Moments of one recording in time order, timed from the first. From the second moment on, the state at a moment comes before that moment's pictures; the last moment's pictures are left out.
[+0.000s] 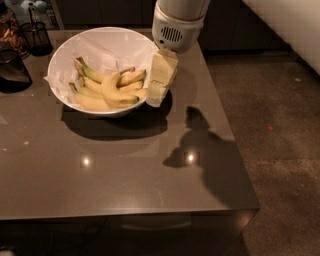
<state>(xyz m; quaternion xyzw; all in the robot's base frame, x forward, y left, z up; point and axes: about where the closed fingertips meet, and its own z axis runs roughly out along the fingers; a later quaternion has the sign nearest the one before) 0.554 -0.026 0.966 -0.58 0.80 -0.02 0.14</state>
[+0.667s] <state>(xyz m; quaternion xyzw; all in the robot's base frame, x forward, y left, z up) 0.568 0.022 0.959 -0.59 0.80 -0.02 0.13</state>
